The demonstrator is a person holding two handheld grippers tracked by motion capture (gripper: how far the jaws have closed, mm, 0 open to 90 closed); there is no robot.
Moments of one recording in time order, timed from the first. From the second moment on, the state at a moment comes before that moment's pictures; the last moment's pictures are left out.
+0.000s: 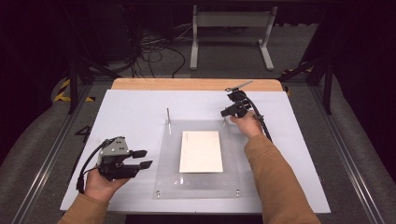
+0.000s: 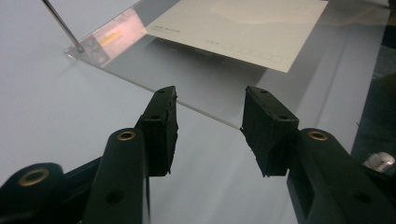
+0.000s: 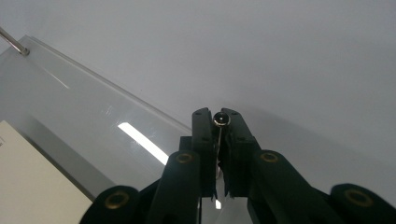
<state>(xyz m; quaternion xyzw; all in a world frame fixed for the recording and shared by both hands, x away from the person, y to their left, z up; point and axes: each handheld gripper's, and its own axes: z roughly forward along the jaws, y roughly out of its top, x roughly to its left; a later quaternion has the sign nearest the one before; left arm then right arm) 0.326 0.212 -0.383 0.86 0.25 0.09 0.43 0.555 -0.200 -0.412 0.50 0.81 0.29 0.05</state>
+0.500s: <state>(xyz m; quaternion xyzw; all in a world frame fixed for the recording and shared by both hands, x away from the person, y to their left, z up) 0.285 0.189 -0.386 0.89 0.15 0.09 0.41 0.555 -0.197 -0.411 0.50 0.81 0.28 0.05</state>
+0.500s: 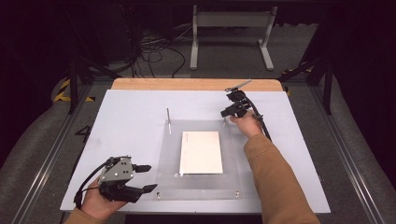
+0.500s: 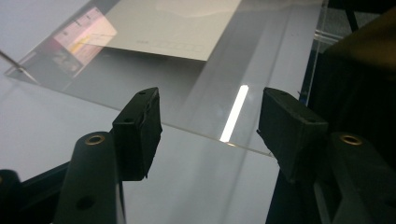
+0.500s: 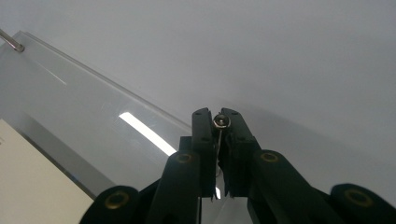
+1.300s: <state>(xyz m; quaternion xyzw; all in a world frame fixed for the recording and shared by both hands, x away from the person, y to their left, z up) 0.275 0.148 -0.397 0.92 0.08 0.07 0.38 0.555 -0.196 -0.410 0.51 0.81 0.28 0.05</state>
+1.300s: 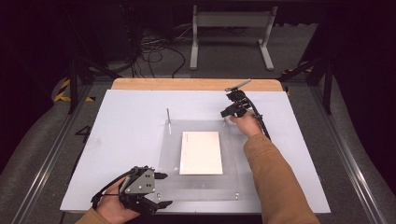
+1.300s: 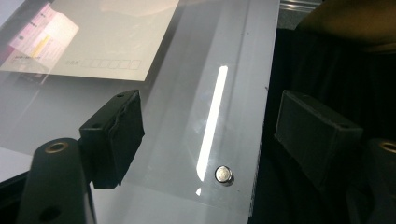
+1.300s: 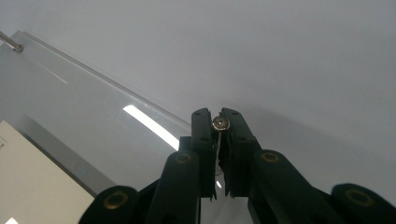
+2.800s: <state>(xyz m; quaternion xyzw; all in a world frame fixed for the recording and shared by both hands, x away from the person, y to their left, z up) 0.264 0.143 -0.402 0.93 0.03 0.16 0.32 0.555 -0.200 -0.409 0.51 0.81 0.29 0.03</state>
